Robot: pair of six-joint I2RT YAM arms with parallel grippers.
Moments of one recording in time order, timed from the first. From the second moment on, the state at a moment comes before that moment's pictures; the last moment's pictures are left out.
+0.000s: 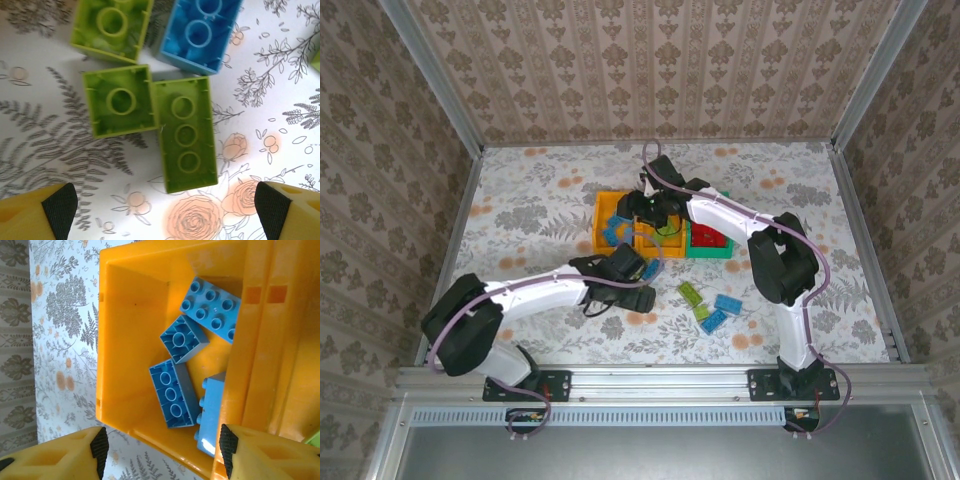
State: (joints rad) left arm -0.95 1.49 0.83 -0.52 -0.03 -0.55; right arm 0.58 2.06 1.65 -0.46 -0.32 0.76
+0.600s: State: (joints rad) left arm -1.00 1.72 0.99 -0.58 -0.07 -0.63; right arm 0.44 1.71 1.41 -0.47 -0.23 0.71
